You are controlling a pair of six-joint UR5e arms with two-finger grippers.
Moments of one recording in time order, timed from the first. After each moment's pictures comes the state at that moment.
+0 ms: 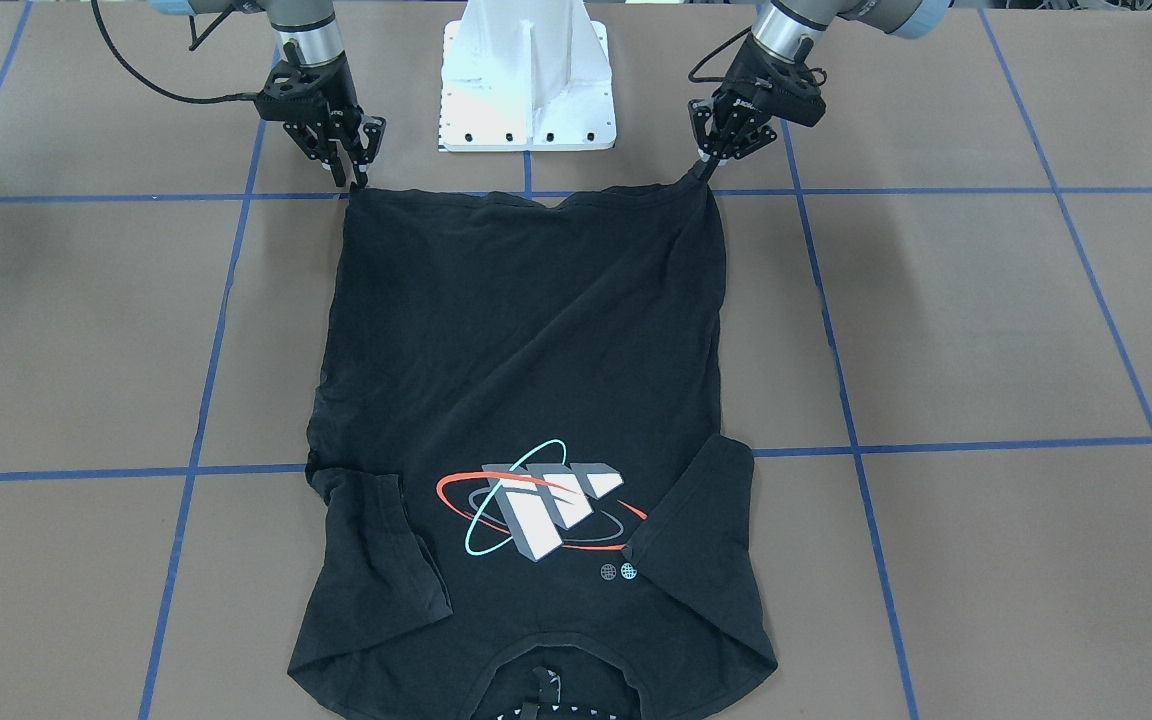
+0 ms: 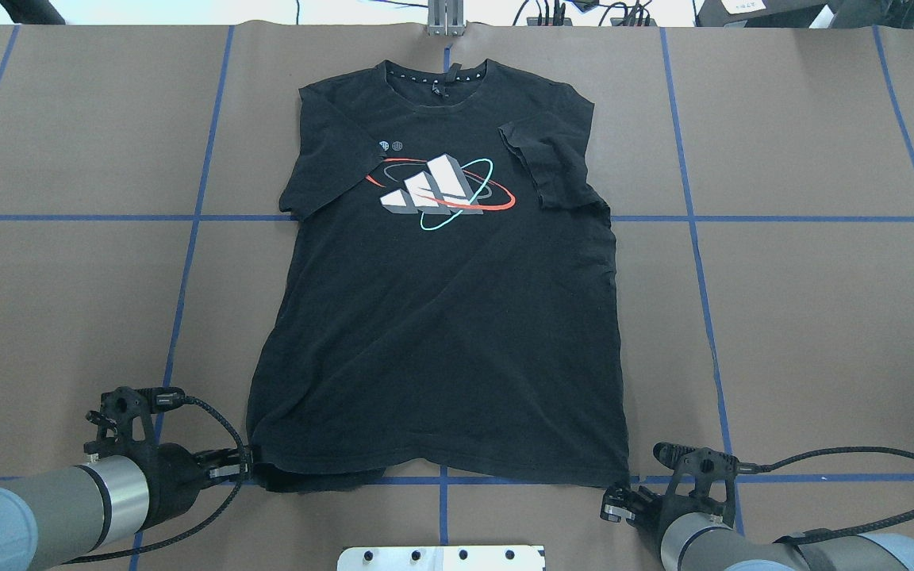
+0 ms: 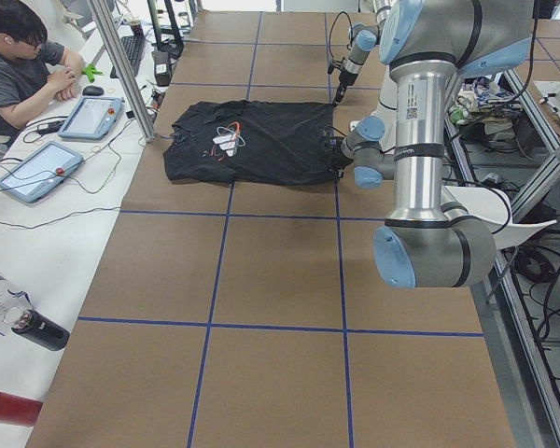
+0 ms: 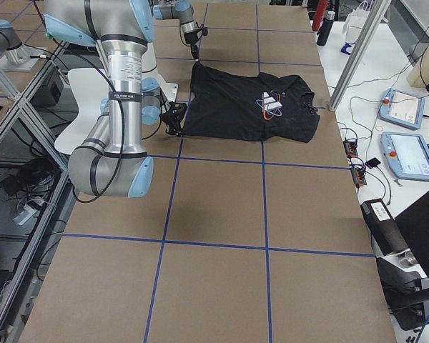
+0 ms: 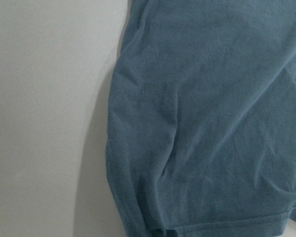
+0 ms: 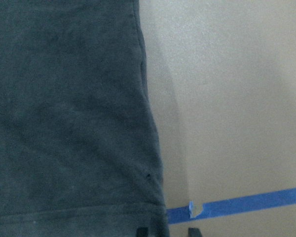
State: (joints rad) left arm -0.11 -1.48 -2.13 -2.29 -1.38 -1.53; right arm -0.06 -1.60 2.11 -1.29 1.22 1.80
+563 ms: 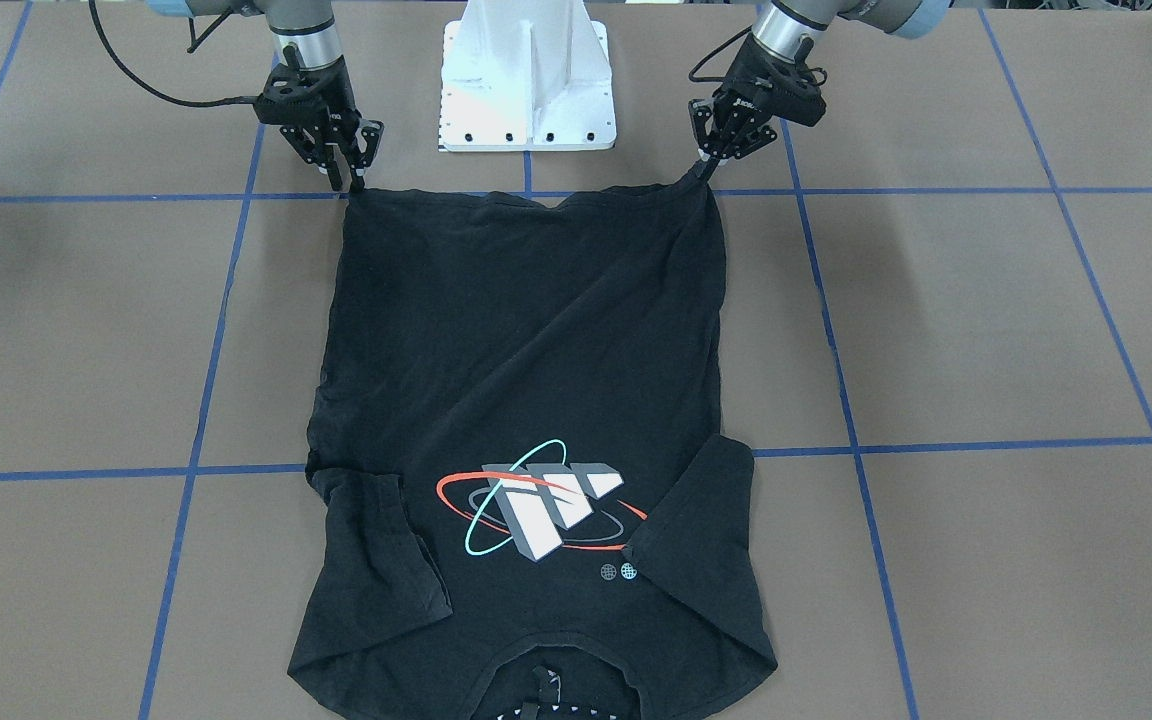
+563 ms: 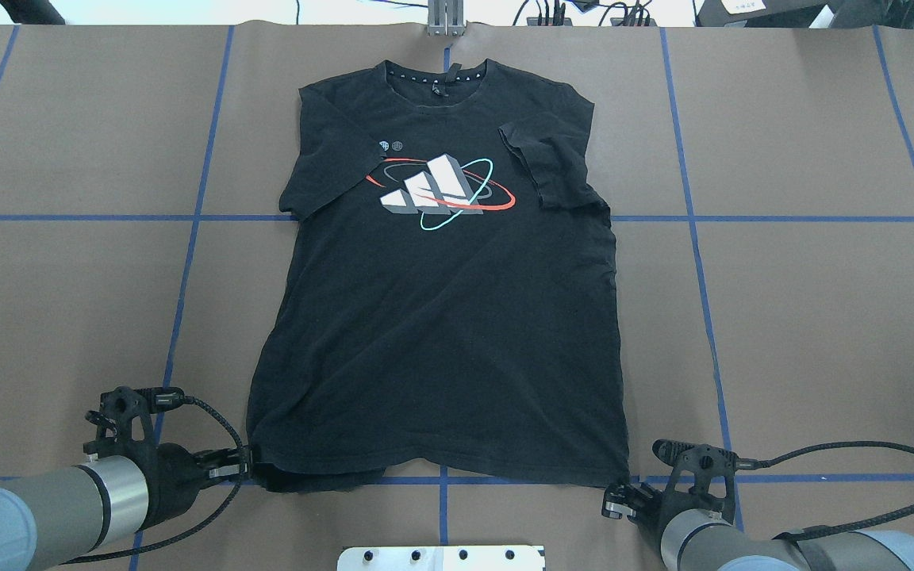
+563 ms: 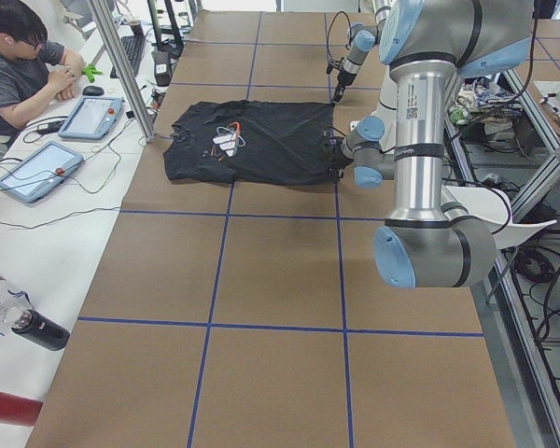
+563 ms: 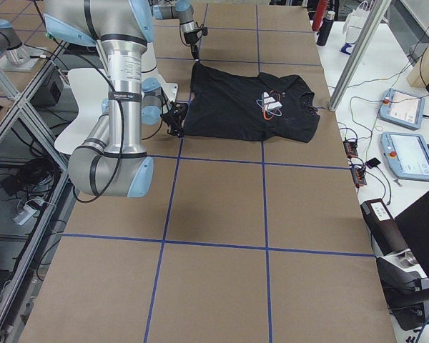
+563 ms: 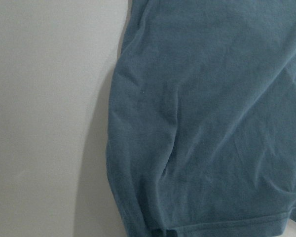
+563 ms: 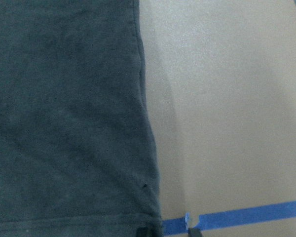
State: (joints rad) left arm -0.11 -1.48 -2.13 -2.29 -1.38 -1.53; right arm -0.05 -1.59 2.11 -1.30 1.22 1.77
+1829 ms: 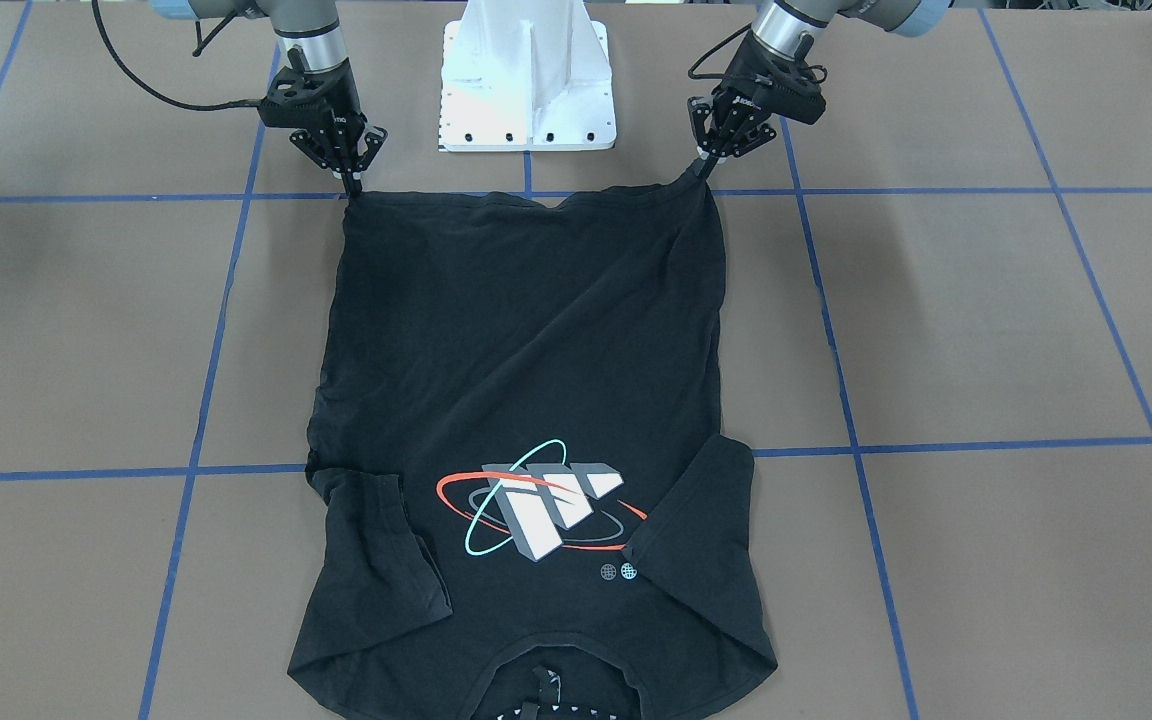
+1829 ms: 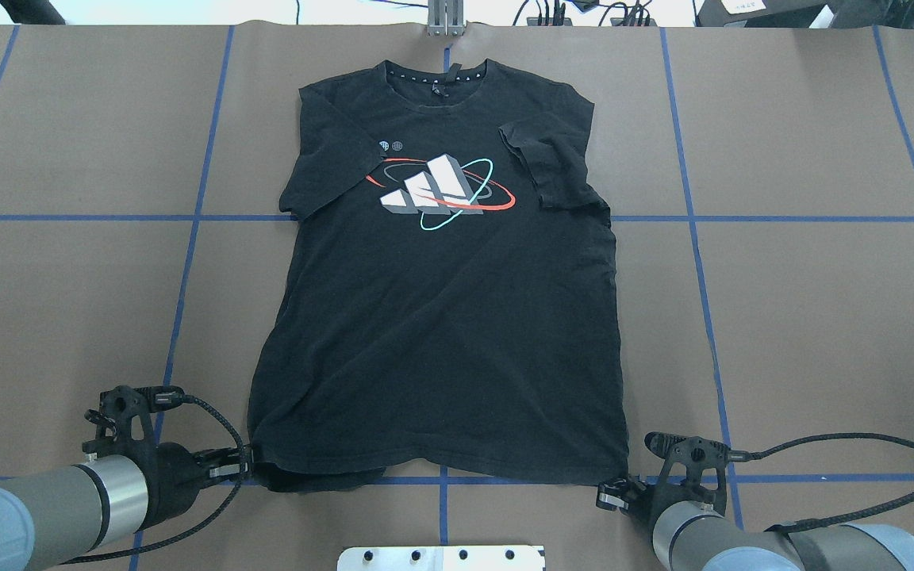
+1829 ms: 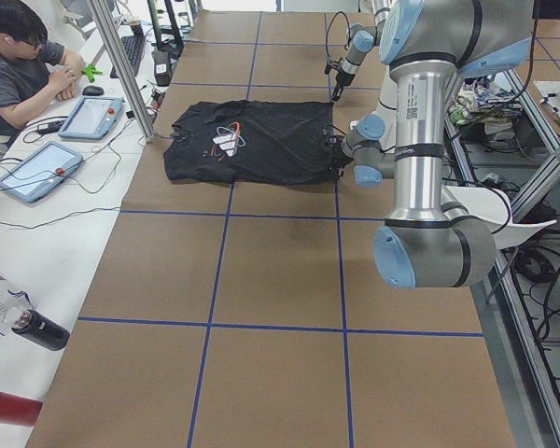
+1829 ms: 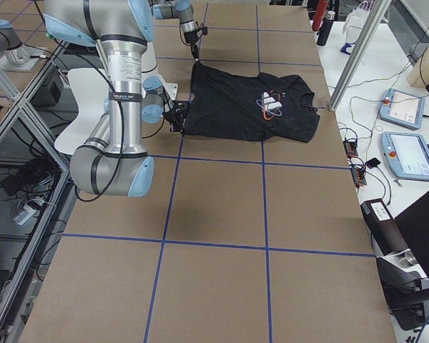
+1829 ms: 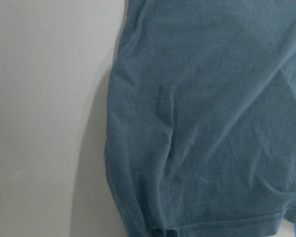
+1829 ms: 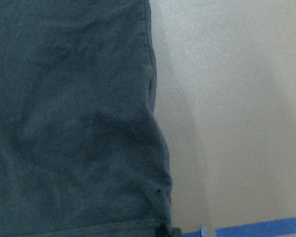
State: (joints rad) left arm -0.11 -1.48 -2.14 -2.29 -1.38 -1.53; right arm -0.01 -1.57 2.12 -1.30 1.23 1.76
